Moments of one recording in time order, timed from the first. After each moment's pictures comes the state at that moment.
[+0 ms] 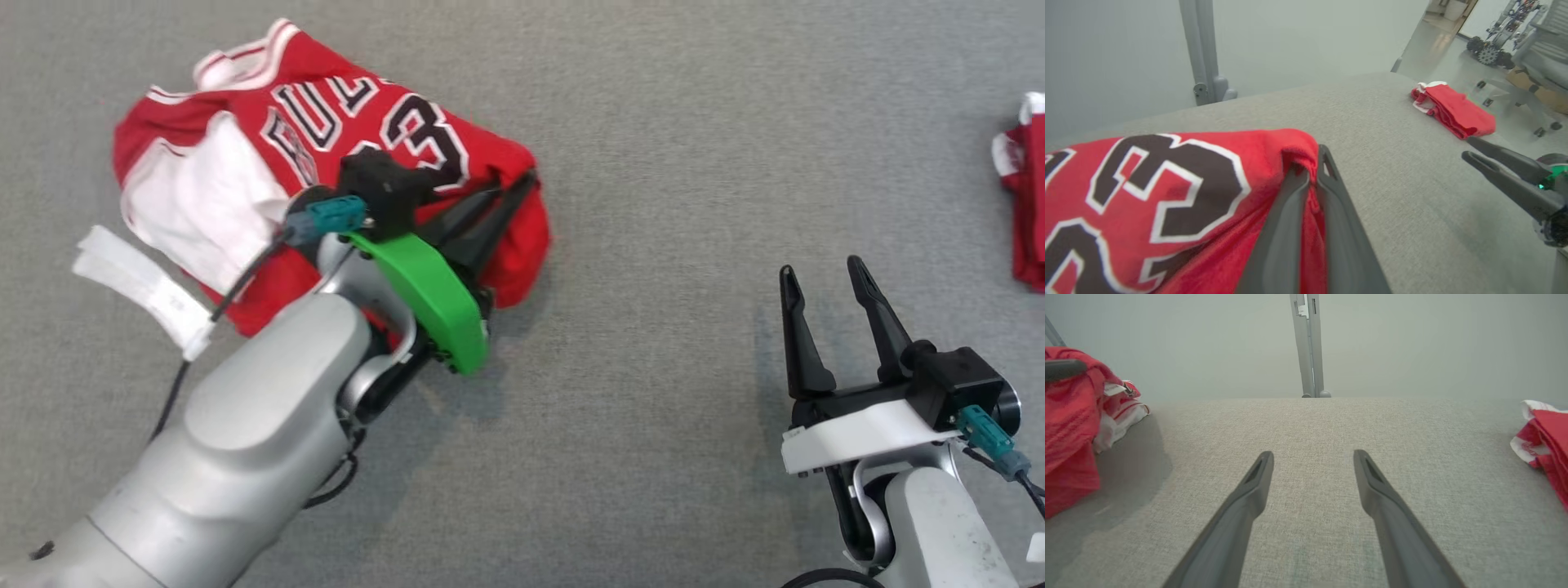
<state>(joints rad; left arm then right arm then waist) -0.87 0.33 -0.95 0.36 -0.89 -0.12 -0.08 -0.16 -0.05 0.00 0.10 0.10 0.13 -0.26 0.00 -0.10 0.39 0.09</state>
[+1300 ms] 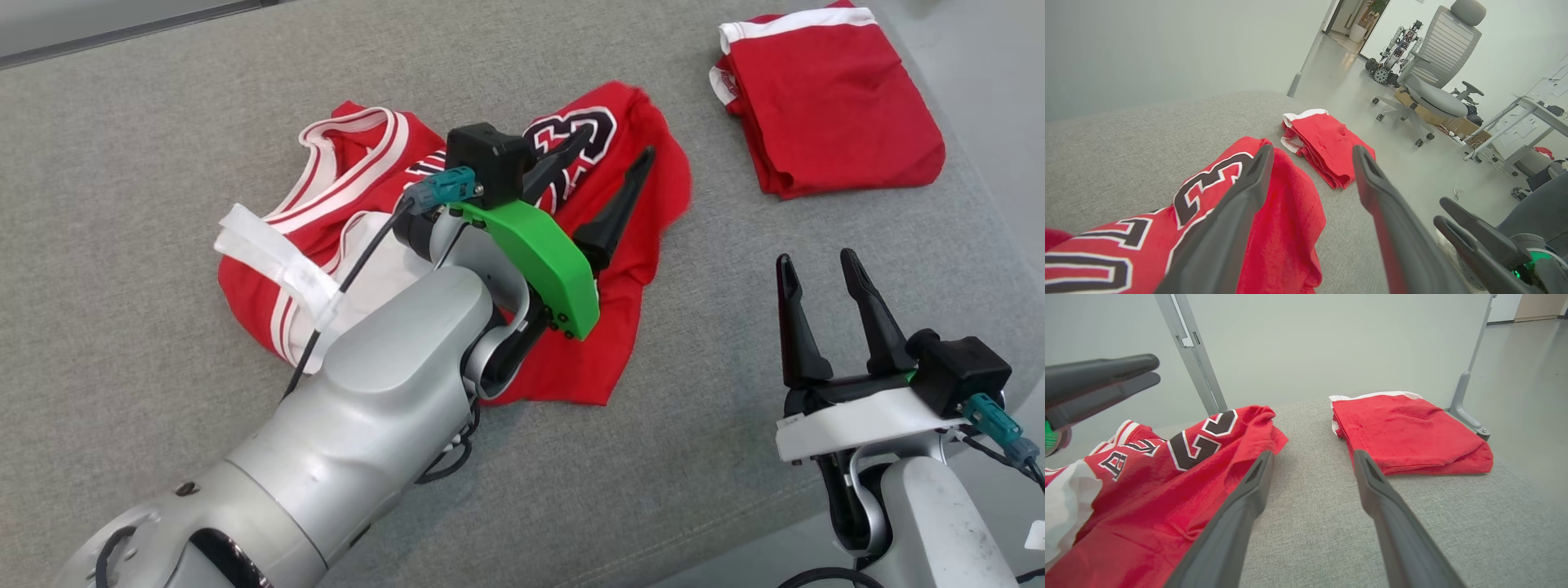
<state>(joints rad) -1.00 0.05 -1.08 0.64 -1.07 -0.02 -0.22 -0.18 -0.05 0.03 0.12 0.23 0.13 -0.26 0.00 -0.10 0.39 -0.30</state>
